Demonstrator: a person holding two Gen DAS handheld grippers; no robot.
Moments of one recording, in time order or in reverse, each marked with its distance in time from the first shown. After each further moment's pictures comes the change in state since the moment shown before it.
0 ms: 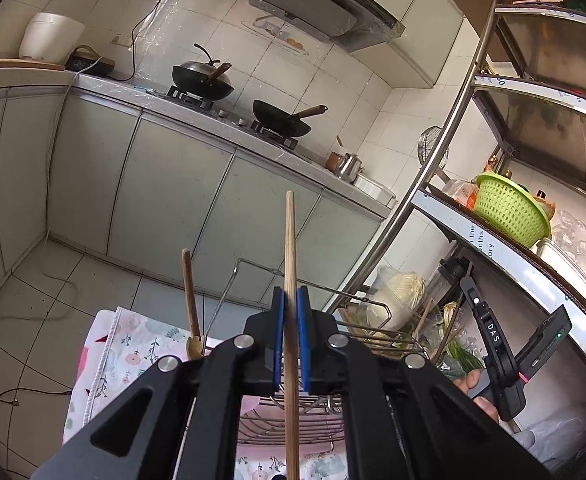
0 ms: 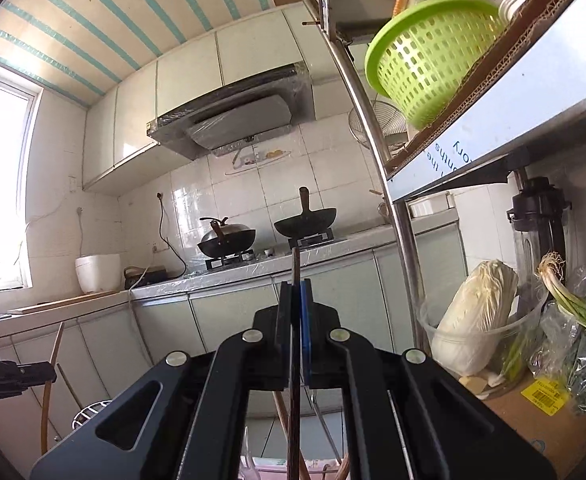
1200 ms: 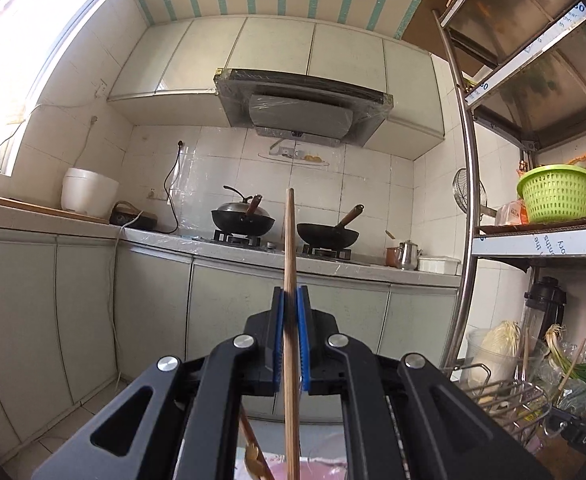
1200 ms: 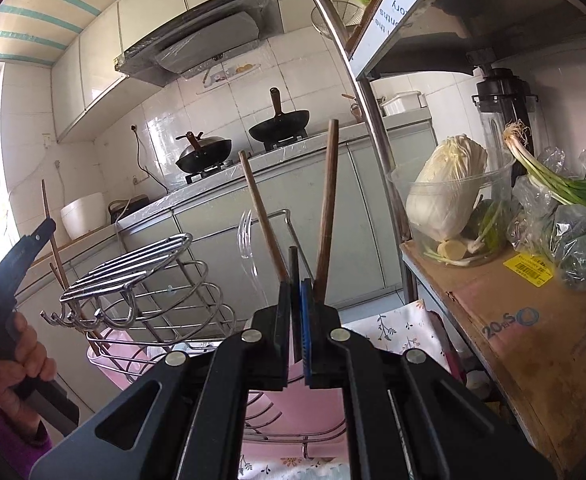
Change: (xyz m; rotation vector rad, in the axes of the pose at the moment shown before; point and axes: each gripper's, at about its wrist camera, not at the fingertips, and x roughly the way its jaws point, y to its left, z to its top) left arm 0.012 -0.025 -0.032 0.299 -0.483 0.278; right arm -0.040 -0.010 -0.077 0.097 0.327 -0.069
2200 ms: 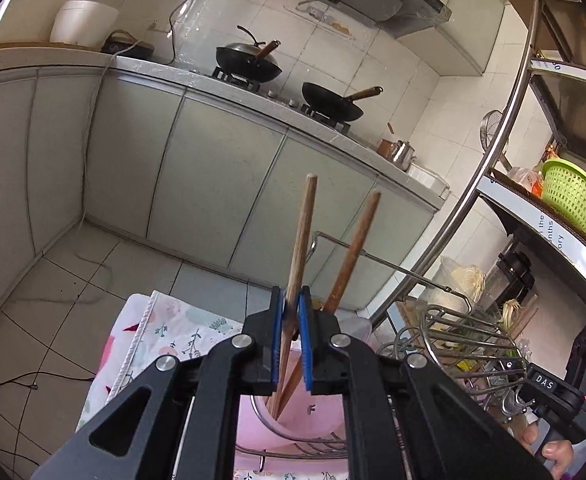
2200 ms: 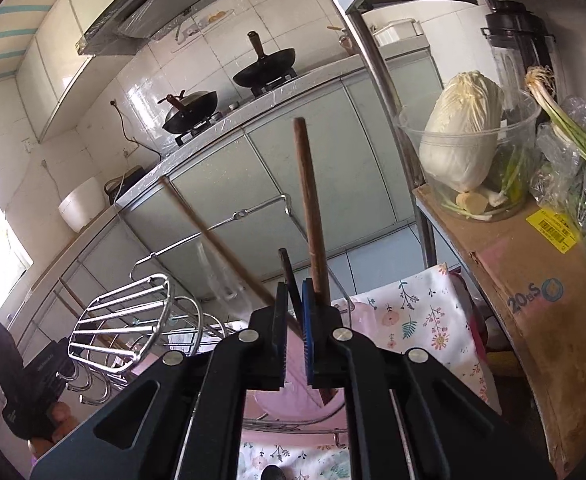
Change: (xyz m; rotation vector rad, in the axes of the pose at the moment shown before) left arm 0.054 0.057 -0.038 -0.283 0.571 -0.133; right arm 0.054 0.000 0.044 0.094 0.282 0.038
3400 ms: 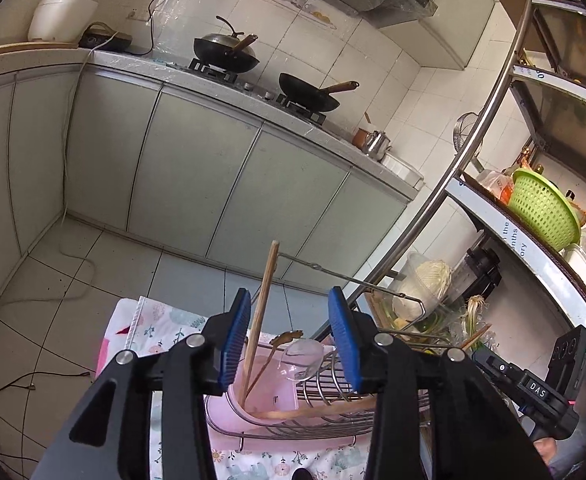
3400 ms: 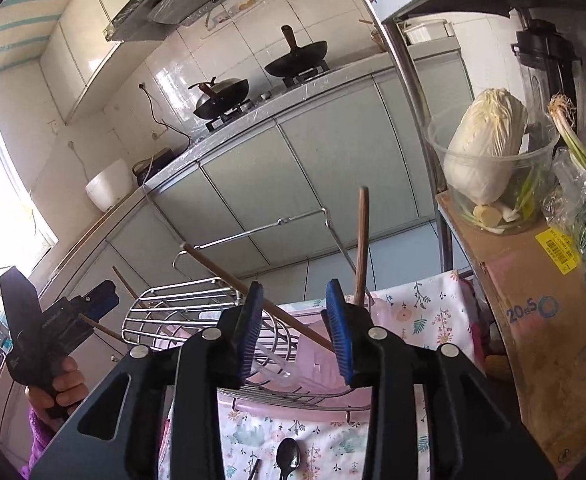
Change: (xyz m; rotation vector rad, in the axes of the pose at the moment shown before) left arm -0.040 -0.021 0.041 0.010 0.048 -0.078; right arm -0.057 0.014 0.016 -0.034 0.016 0.090
